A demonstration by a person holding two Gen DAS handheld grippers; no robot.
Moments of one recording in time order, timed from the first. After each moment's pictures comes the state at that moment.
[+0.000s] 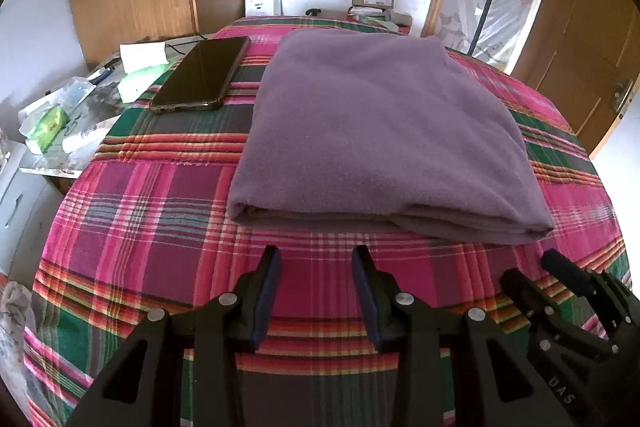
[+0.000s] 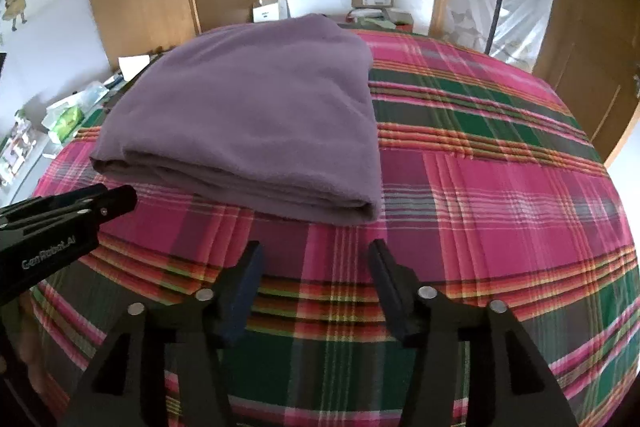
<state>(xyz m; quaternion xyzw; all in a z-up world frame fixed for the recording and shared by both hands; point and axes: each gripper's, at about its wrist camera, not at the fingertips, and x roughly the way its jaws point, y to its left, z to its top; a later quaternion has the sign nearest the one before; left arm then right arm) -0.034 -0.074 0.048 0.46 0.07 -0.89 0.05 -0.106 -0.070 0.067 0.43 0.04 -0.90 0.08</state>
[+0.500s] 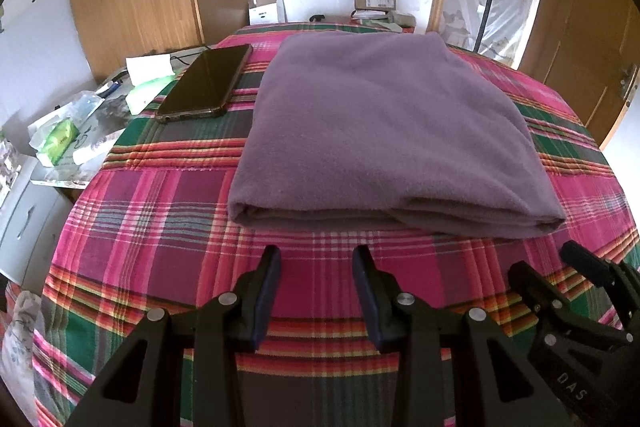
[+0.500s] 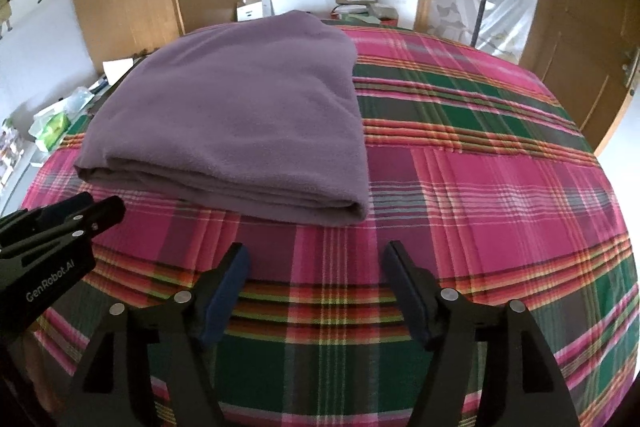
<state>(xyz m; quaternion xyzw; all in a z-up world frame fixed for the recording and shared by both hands) -0.032 -0.067 0.047 0.45 0.05 -0.89 0.06 -0.111 -0.071 0.063 0.43 0.03 -0.90 0.06</state>
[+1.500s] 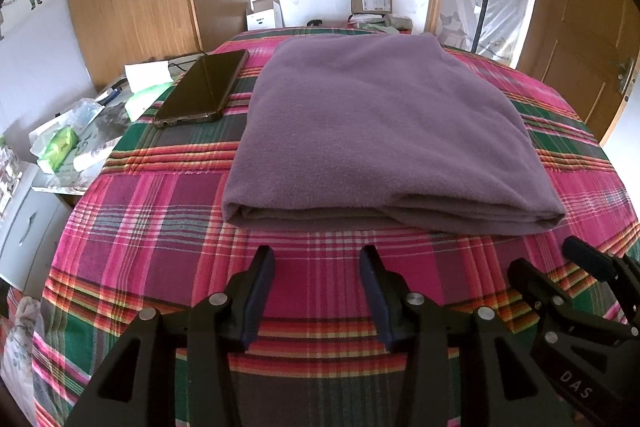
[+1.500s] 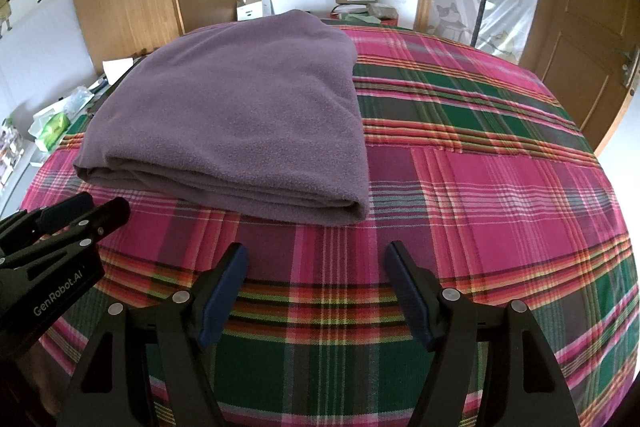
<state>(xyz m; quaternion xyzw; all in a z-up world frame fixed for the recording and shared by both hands) -0.032 -0.065 0.045 0.44 0.03 -0.90 0.06 -0.110 -0.074 0.063 0.43 0.03 -0.90 0.05</state>
